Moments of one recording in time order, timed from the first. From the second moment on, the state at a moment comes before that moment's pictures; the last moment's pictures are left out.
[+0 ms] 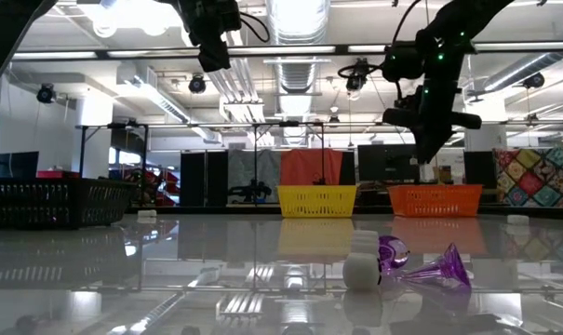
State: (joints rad) left arm 0.74 1.85 2.18 -1.57 0.53 0.56; right arm -0.69 1.37 0.98 -0.82 0.21 0.50
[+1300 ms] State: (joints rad) left arm 0.73 1.55 1.95 -1.57 0.50 0.46; right arm -0.24 1.37 1.13 -1.24 -0.06 0.89
